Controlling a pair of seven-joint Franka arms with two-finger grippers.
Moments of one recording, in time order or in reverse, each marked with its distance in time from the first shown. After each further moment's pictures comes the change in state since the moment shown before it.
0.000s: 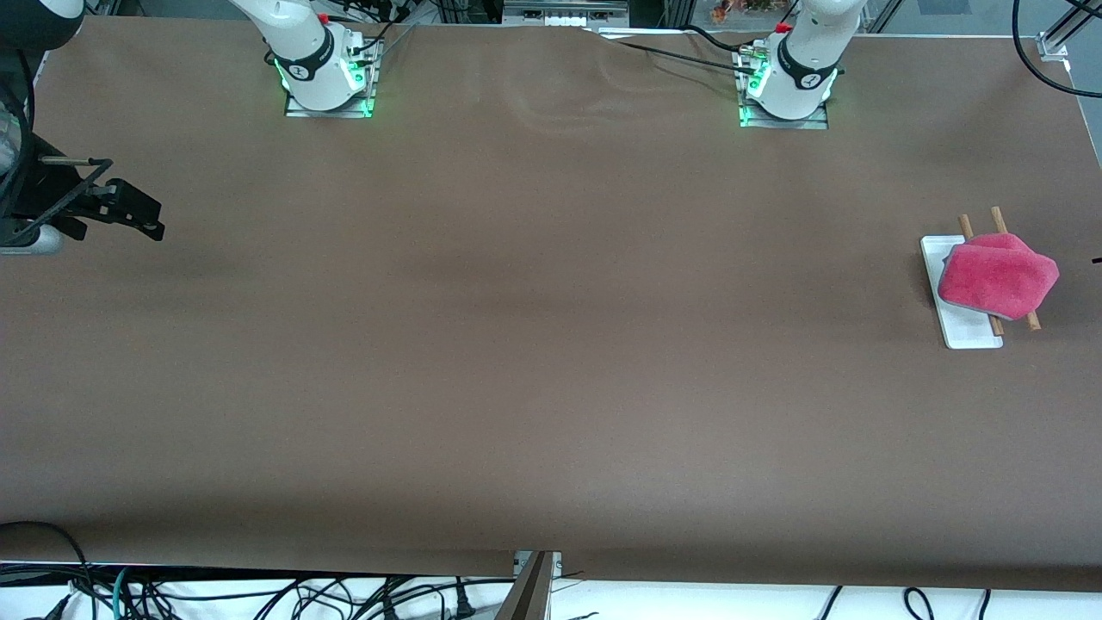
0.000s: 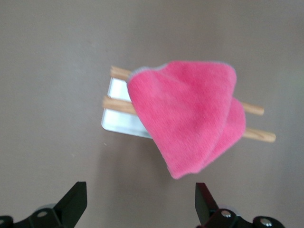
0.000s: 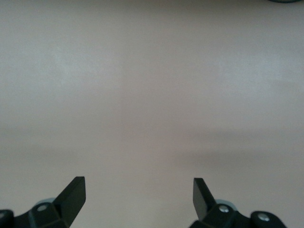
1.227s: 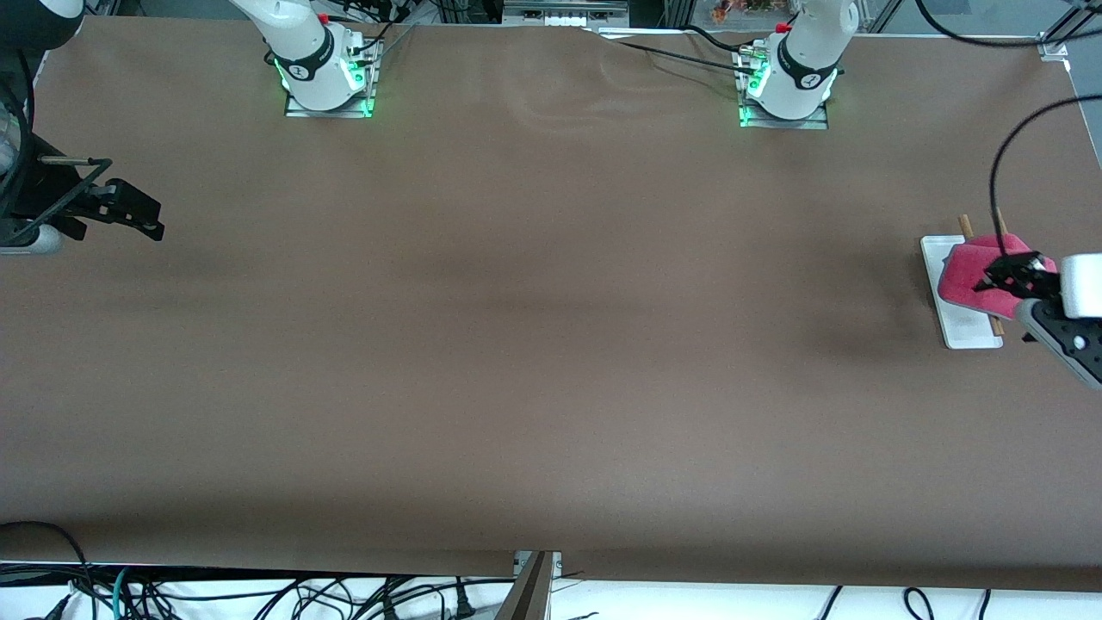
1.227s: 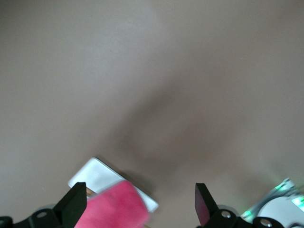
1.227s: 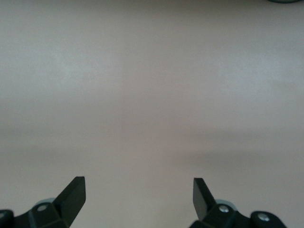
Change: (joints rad) left arm -0.477 -0.304 0.000 -0.112 -0.002 -0.156 -1.078; right arm 0.000 0.000 0.000 0.001 0.000 0.000 0.000
